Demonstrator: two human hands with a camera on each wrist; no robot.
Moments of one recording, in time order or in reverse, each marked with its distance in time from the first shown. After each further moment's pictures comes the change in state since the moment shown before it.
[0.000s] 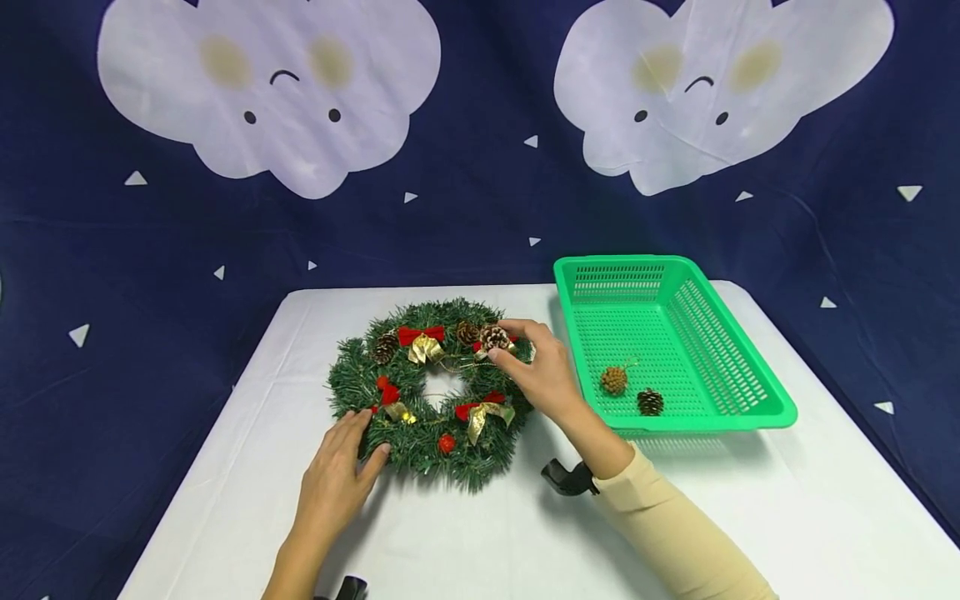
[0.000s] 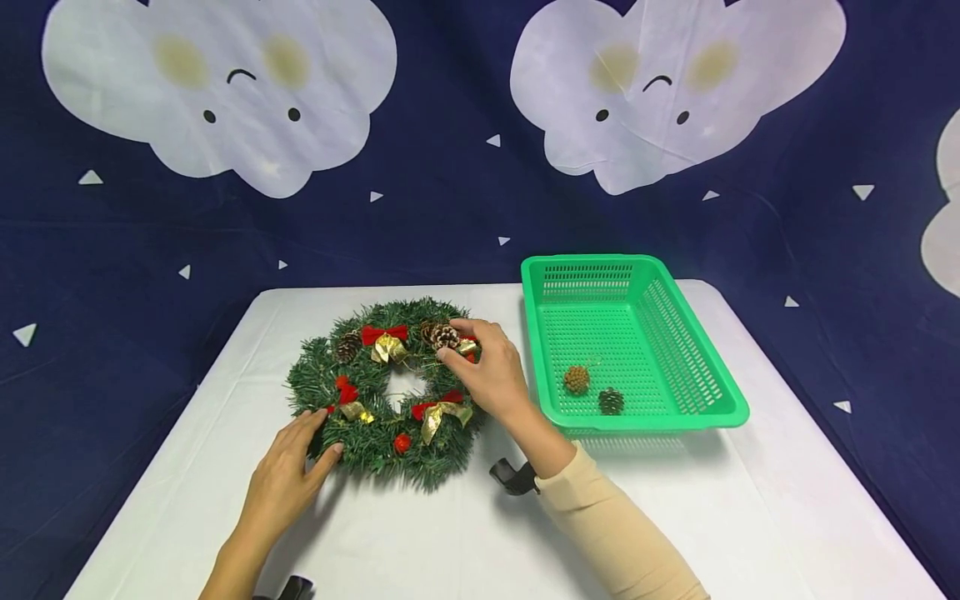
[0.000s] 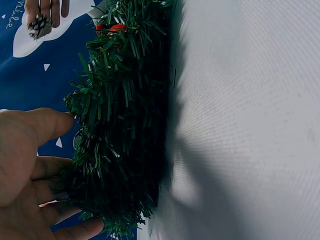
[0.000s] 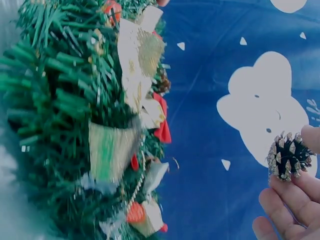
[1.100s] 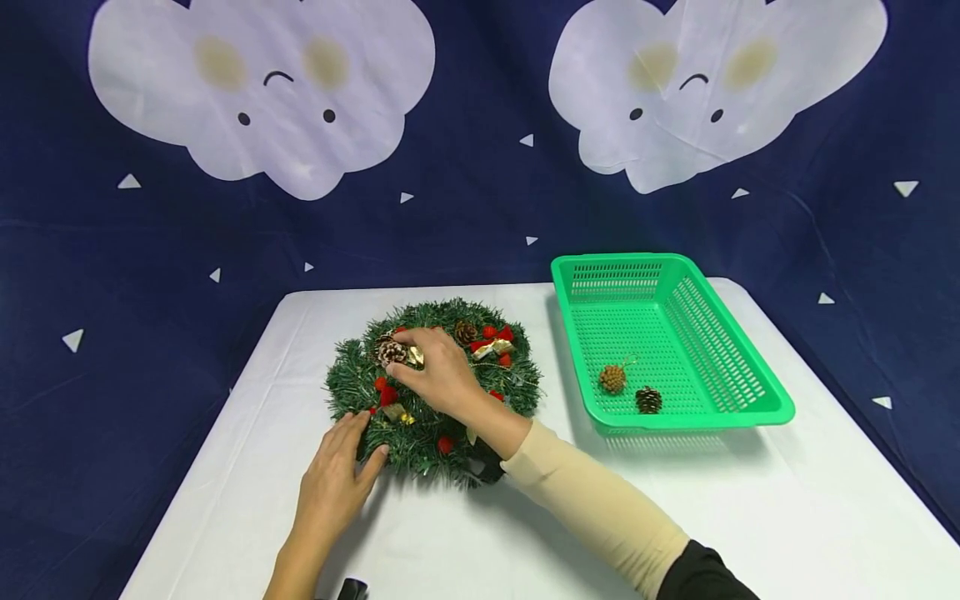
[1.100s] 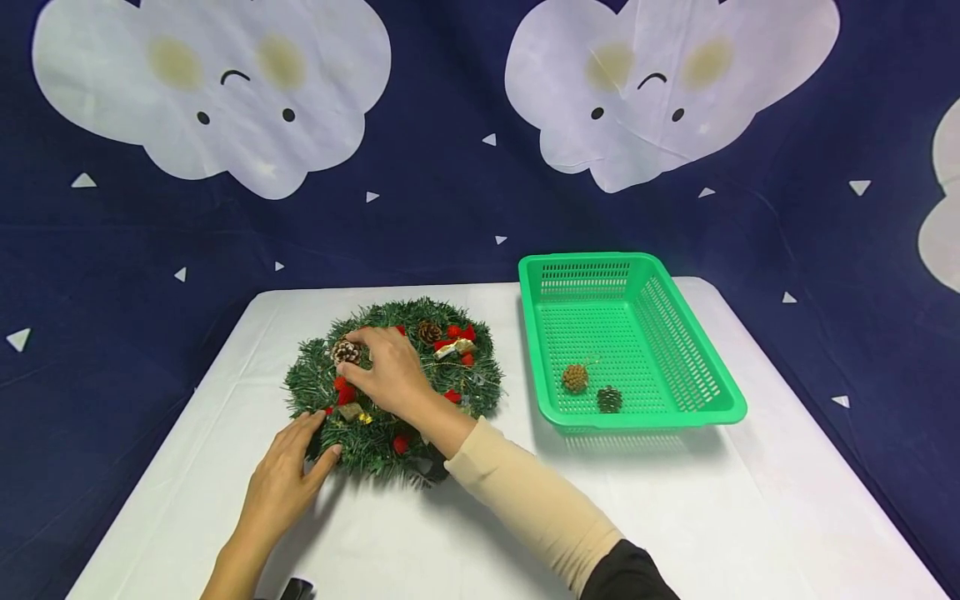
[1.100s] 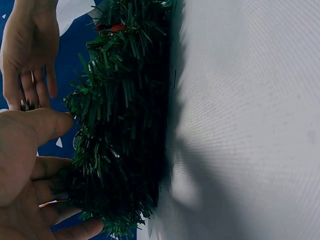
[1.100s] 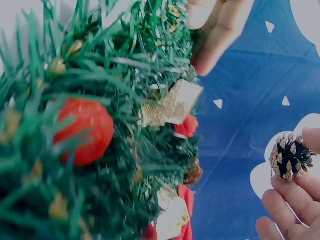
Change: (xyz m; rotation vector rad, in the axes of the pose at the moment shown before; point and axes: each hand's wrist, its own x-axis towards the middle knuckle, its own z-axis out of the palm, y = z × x) left_hand 0.000 -0.001 0.002 0.001 -0.003 -0.001; right_hand 0.024 -0.041 0.098 -0.186 -0.284 -0.034
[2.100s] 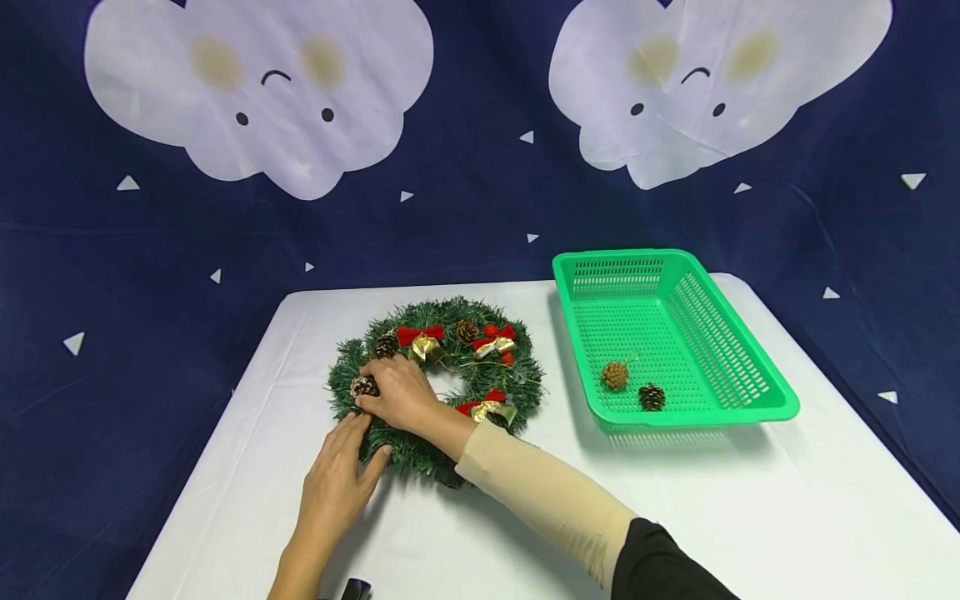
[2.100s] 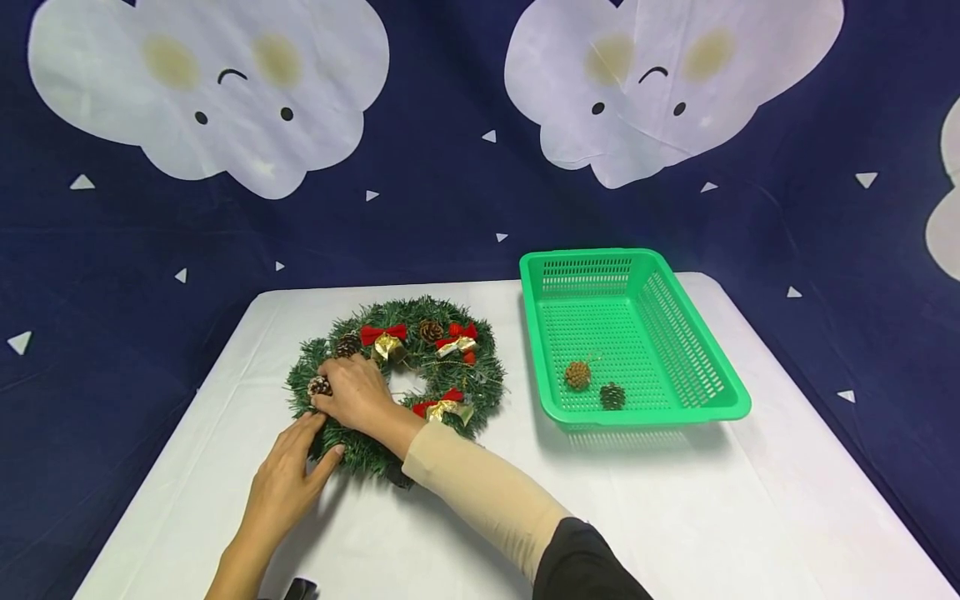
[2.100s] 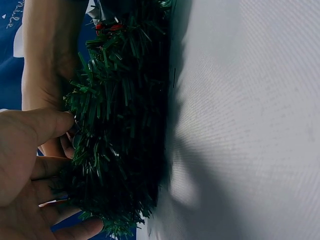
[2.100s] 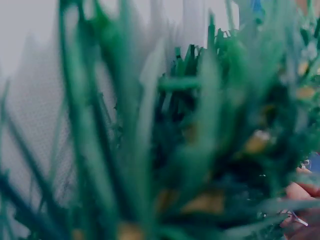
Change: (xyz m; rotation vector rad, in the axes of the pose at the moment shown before) left_hand 0.001 0.000 -0.001 0.017 -0.045 -0.013; right_hand 0.017 -0.004 0.074 -0.337 -0.165 -0.041
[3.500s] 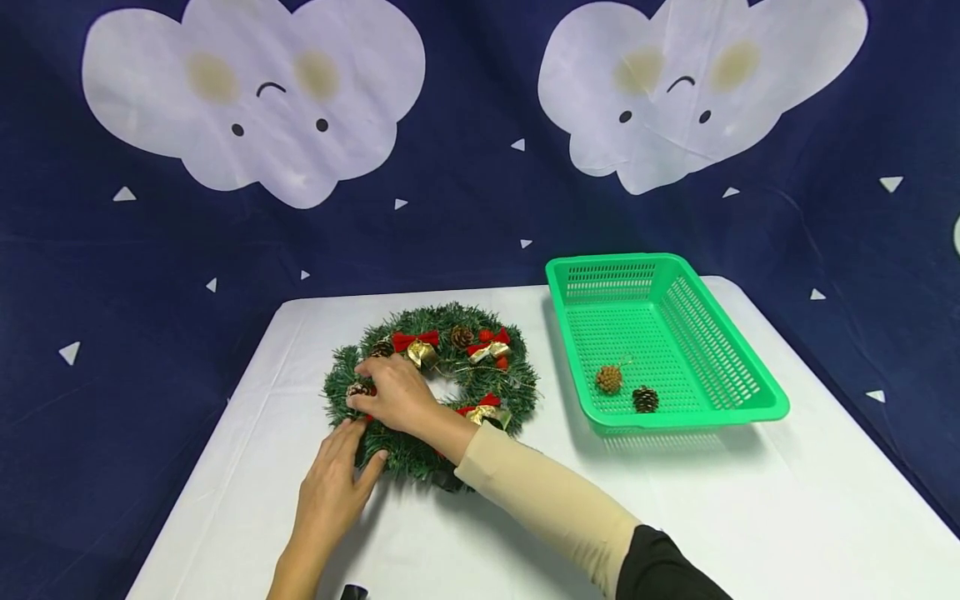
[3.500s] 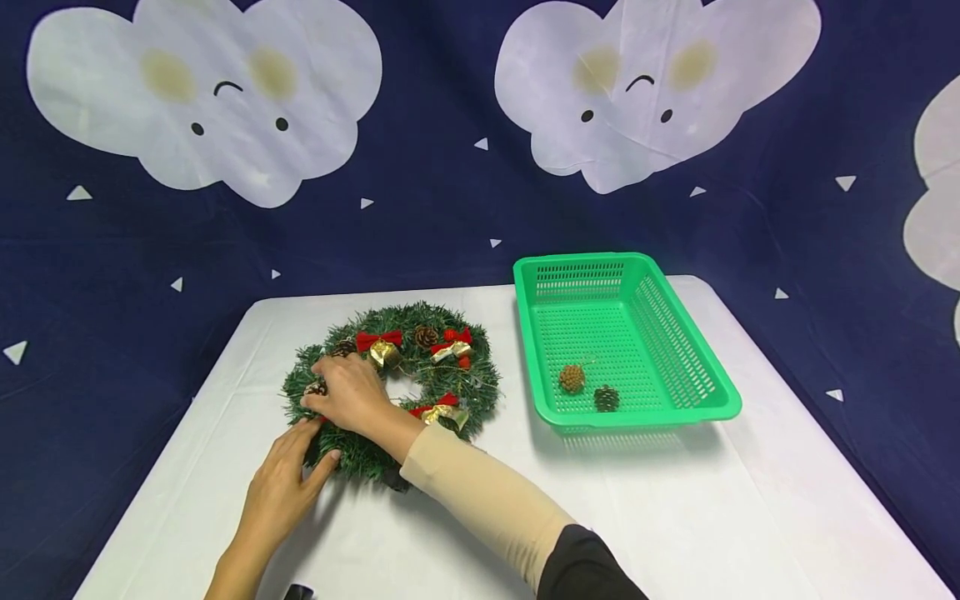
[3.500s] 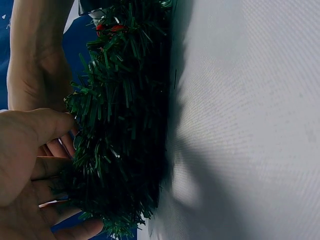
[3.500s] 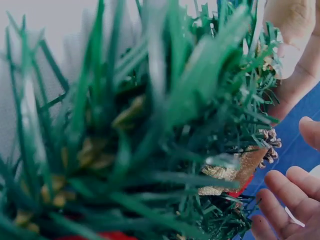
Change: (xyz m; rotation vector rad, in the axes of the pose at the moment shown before) left_hand 0.000 0.000 0.001 -0.002 -0.009 0.007; right_hand -0.005 -0.003 -0.017 0.104 0.030 0.018
